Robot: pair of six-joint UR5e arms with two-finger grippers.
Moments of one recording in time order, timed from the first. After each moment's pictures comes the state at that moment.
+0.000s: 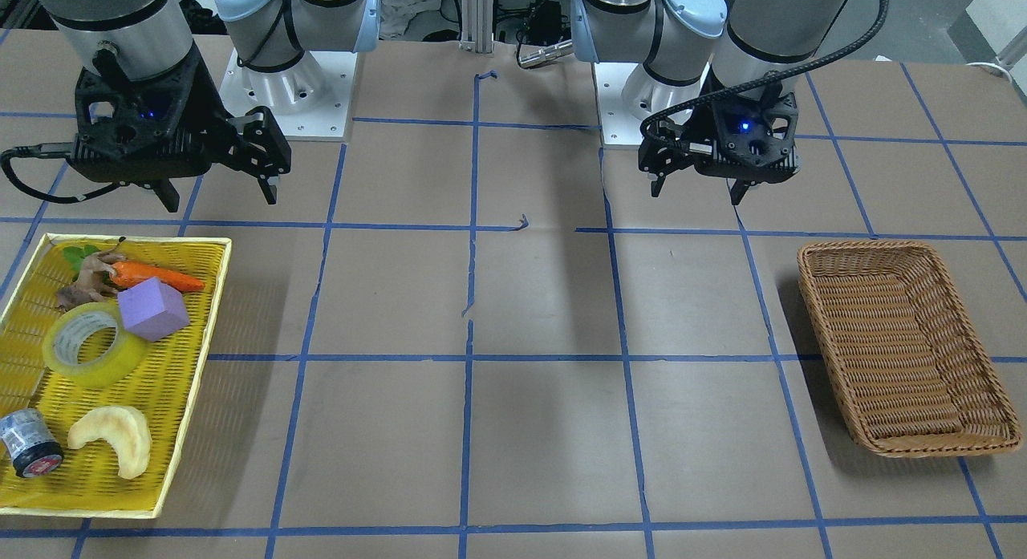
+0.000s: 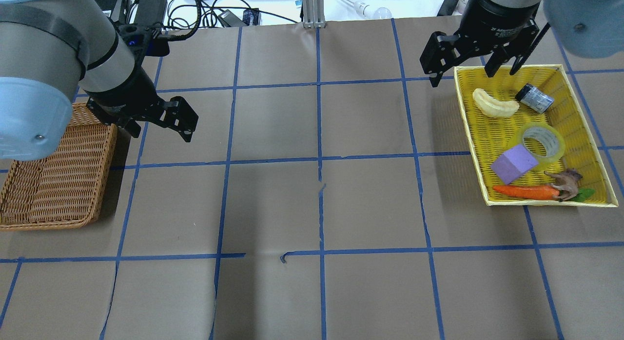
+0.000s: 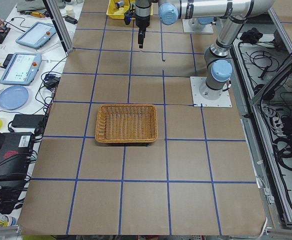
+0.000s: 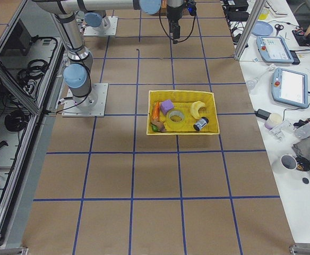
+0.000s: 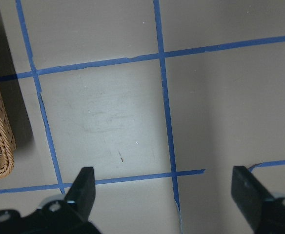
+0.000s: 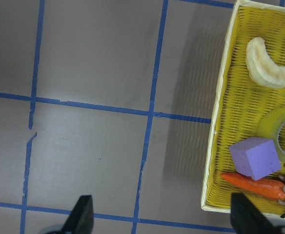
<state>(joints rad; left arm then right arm) -1.55 -1.50 -1.73 -1.46 1.60 0.13 1.58 -1.53 1.50 -1.60 -1.59 -0.13</state>
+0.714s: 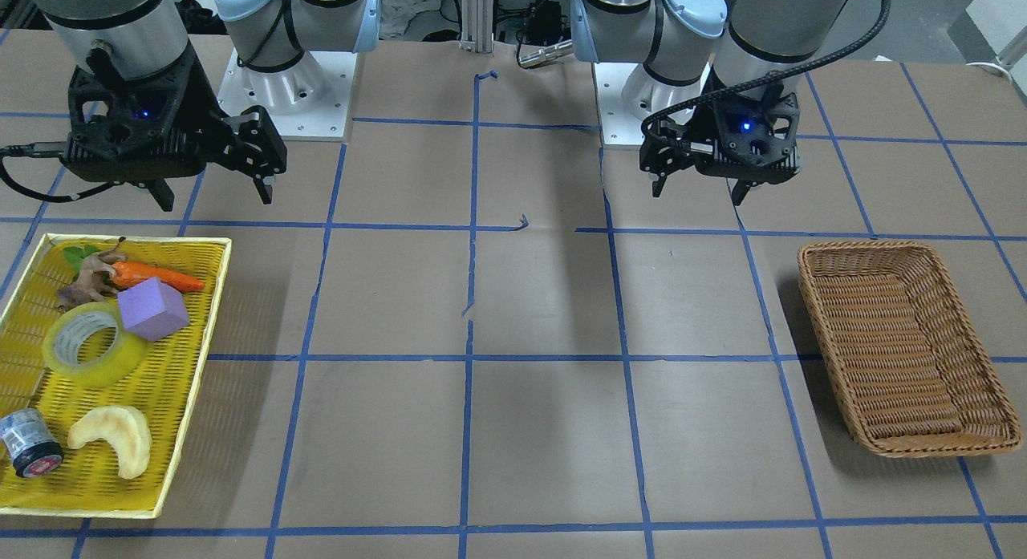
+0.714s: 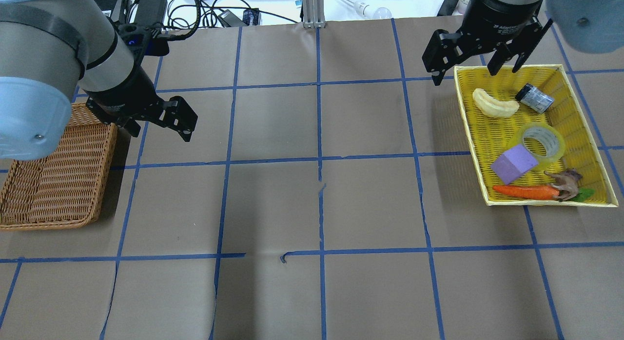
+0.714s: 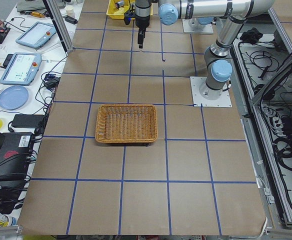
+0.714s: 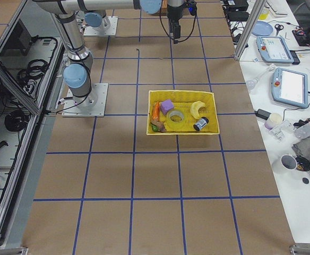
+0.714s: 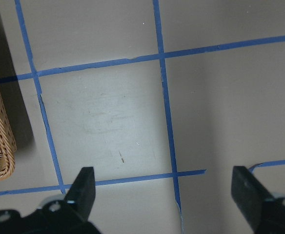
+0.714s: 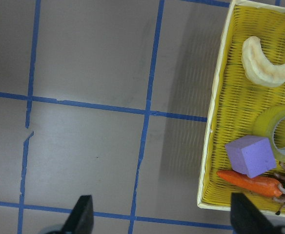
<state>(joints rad) -1.55 -1.50 -1.73 -1.46 1.60 0.15 1.58 -1.53 1.48 -1.57 -1.60 -0.13</state>
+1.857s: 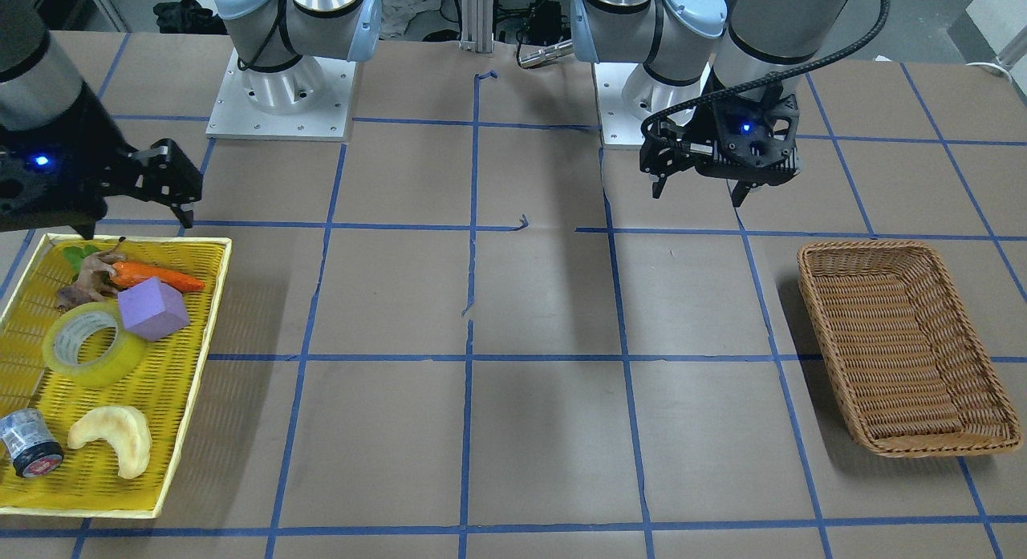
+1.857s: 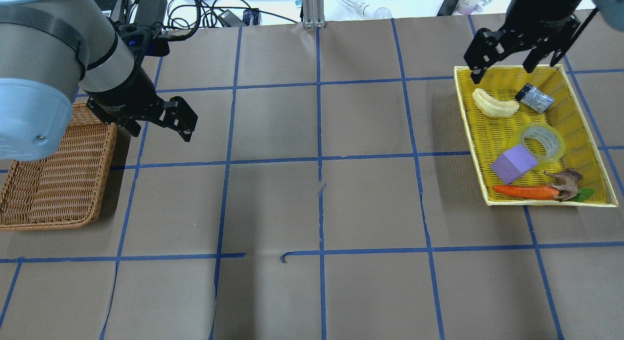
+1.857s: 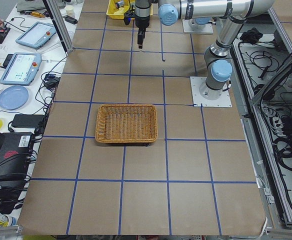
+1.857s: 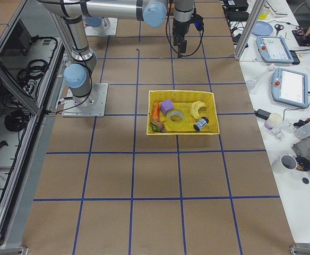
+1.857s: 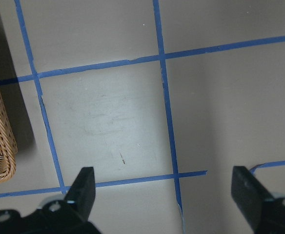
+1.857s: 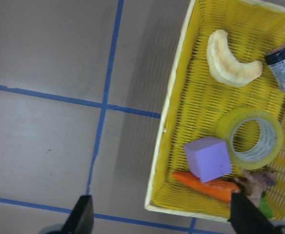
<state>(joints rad) -1.55 -1.50 -1.74 -1.45 1.60 0.15 1.39 -1.47 1.48 -1.58 -1.60 -0.42</state>
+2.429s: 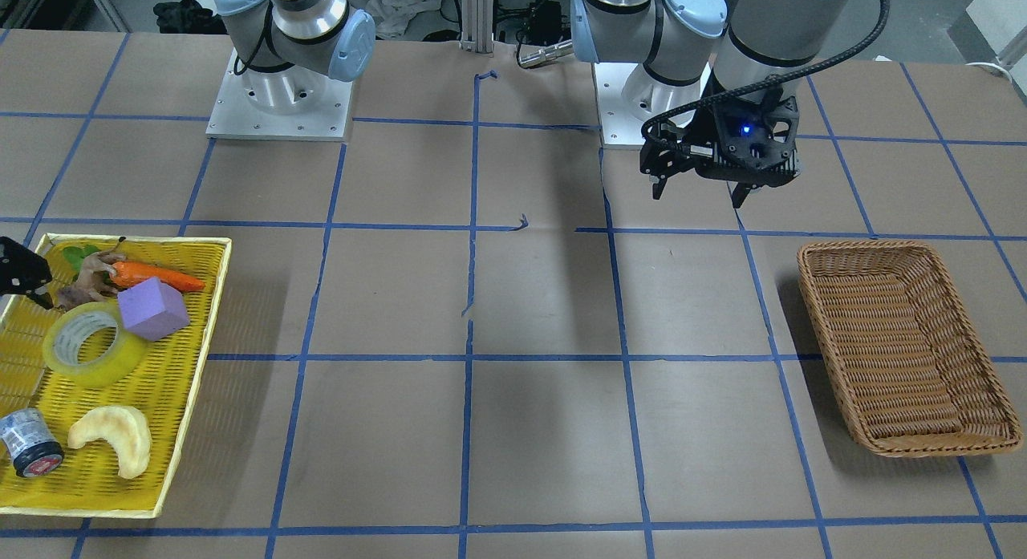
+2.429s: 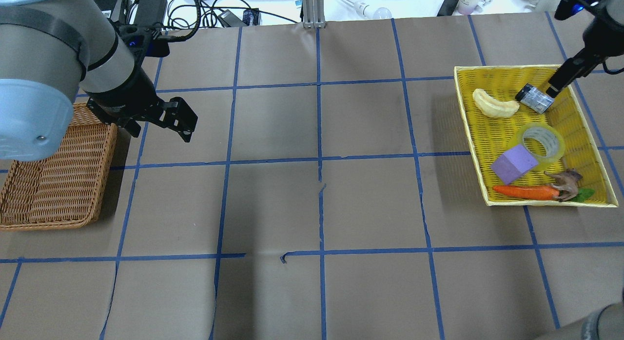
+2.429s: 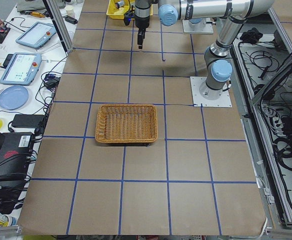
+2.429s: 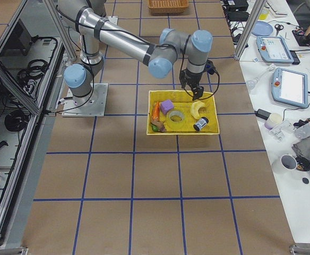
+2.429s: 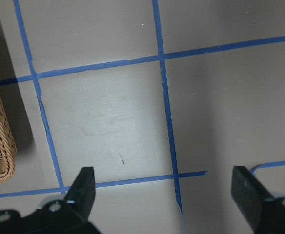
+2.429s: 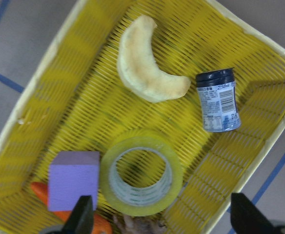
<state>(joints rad) -1.55 -1.50 -1.74 -1.45 1.60 0.16 1.10 -1.26 1.55 -1.87 -1.59 -1.04</state>
